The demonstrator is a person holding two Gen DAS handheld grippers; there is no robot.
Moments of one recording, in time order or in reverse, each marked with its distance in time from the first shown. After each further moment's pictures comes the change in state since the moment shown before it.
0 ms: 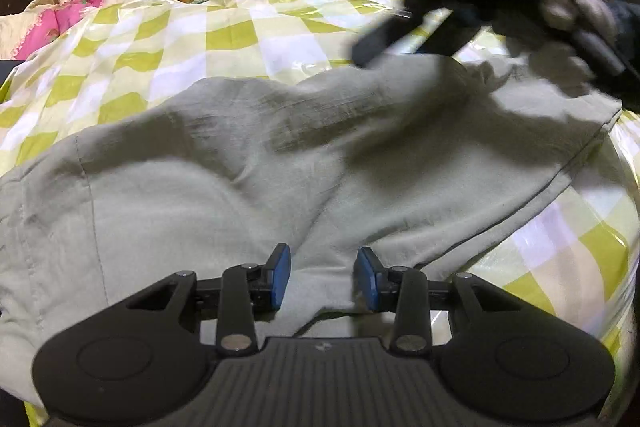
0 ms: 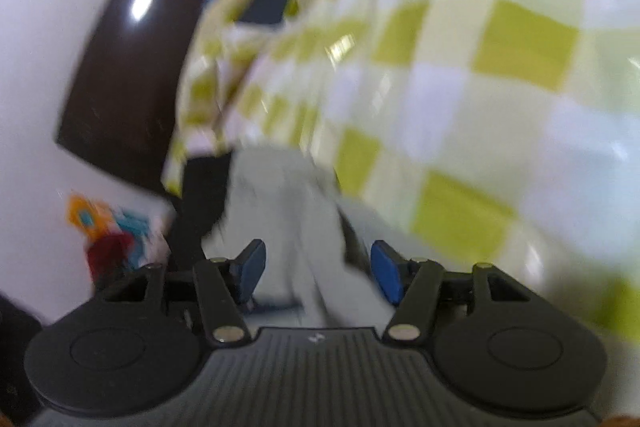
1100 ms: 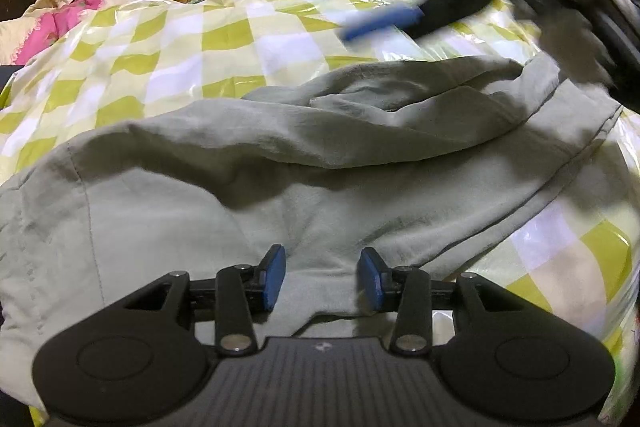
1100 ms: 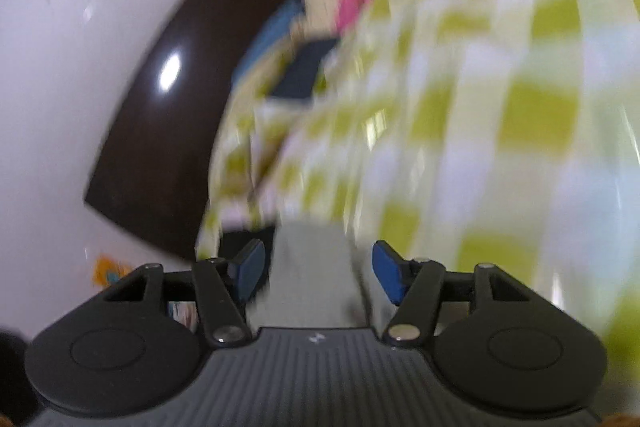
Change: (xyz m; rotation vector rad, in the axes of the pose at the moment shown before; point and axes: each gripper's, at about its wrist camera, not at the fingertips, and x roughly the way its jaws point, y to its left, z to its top) left arm 0.005 -0.006 0.006 0.015 0.013 0.018; right arm -0.021 0.011 -0.009 0.073 -0.202 0.090
